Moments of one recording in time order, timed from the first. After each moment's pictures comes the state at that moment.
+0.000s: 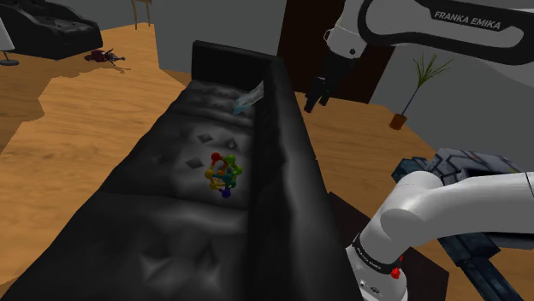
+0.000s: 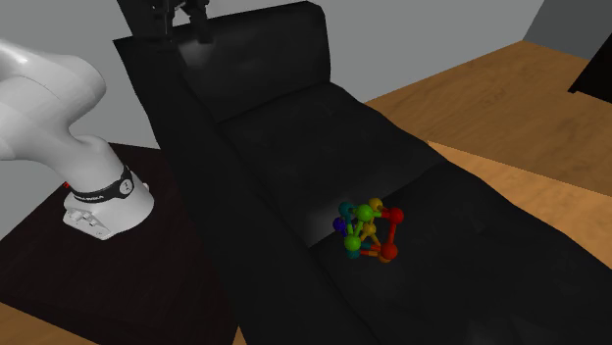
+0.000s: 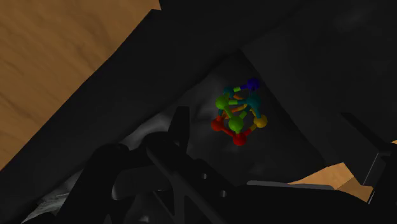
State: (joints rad) arm -0.02 -0.79 0.01 -2.35 0.02 1.71 -0.07
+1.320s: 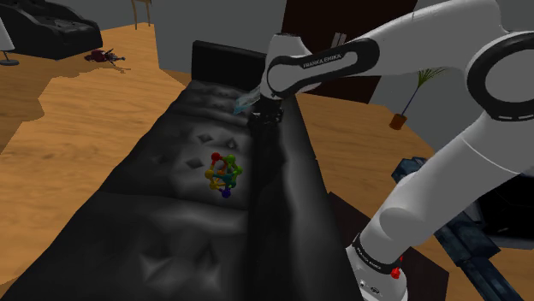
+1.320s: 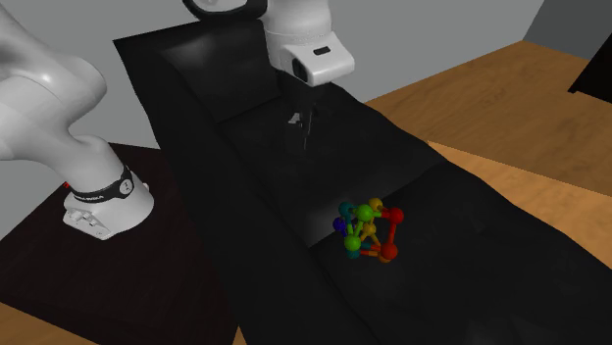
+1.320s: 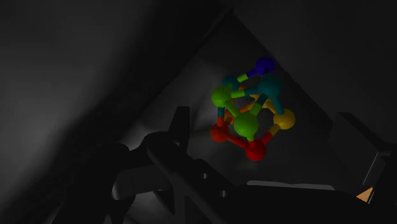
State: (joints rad) arm -0.04 -0.18 0.10 -2.29 0.03 2.17 0.11
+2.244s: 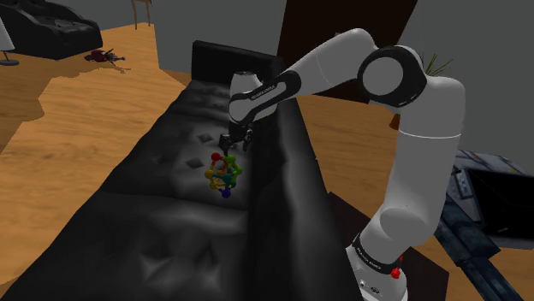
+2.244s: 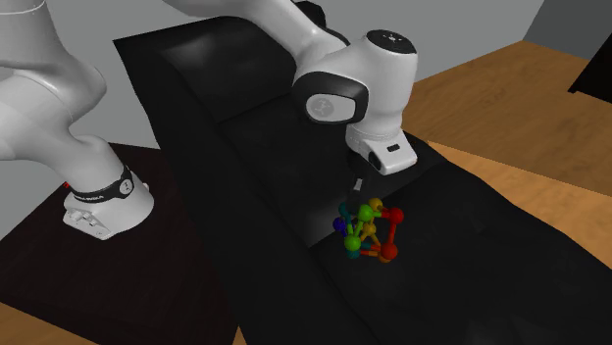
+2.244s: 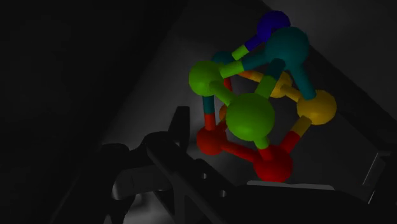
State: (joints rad) arm -0.02 0.37 0.10 -1.96 -0.03 2.33 0.27
